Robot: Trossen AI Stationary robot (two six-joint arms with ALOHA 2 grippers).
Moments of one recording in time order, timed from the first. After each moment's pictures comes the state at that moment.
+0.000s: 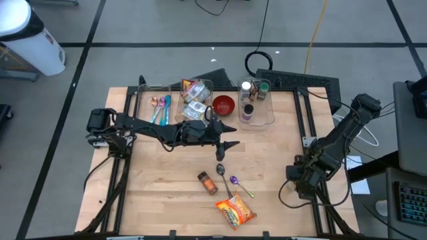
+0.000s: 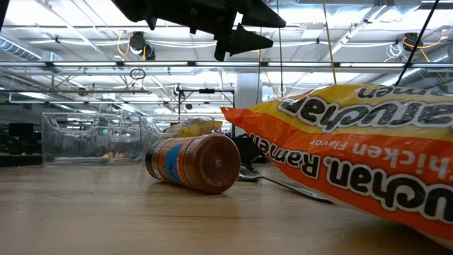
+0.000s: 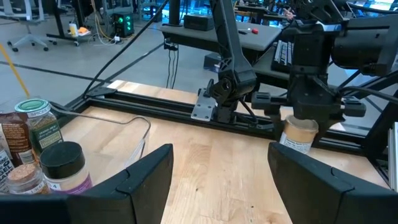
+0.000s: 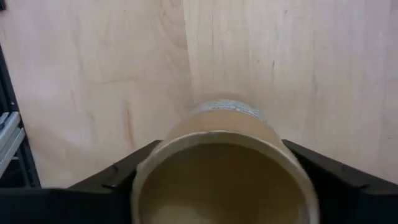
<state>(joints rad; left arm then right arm) -0.03 1.71 1.09 0.47 -0.14 -0.14 0.88 1.03 0.66 -0.91 -0.03 1.01</state>
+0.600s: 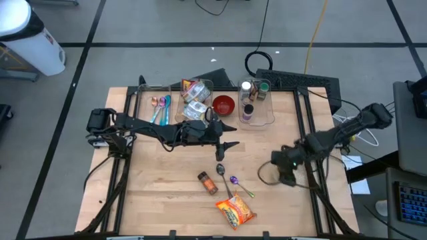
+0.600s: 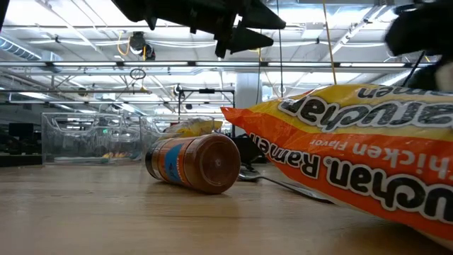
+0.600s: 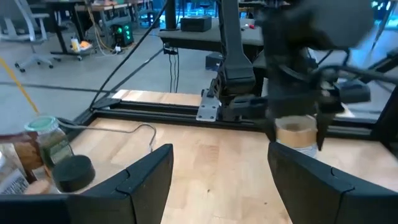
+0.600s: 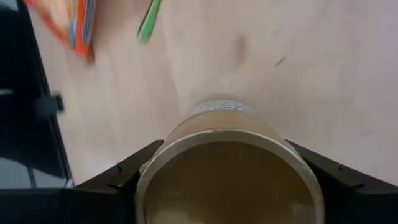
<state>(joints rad) -0.03 1.71 1.09 0.47 -0.14 -0.04 0.39 1.03 0.70 -0.82 -0.20 0.68</state>
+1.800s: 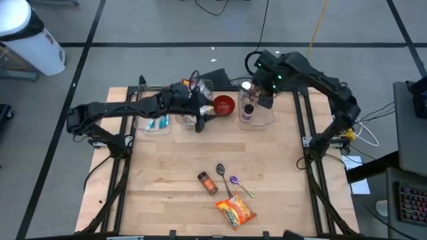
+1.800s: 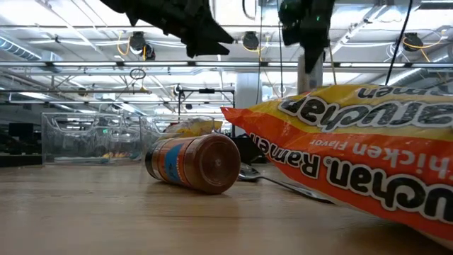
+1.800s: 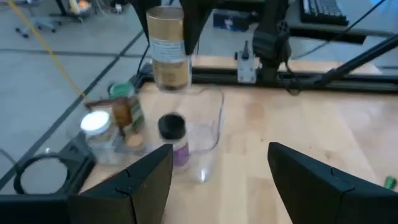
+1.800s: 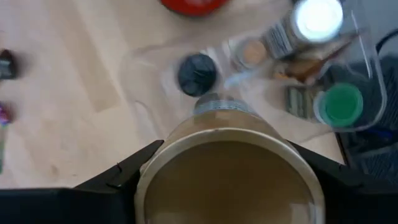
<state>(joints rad) 0.30 1.44 1.09 0.00 0.17 0.10 -0.67 1.62 1.73 -1.42 -0.10 -0.25</state>
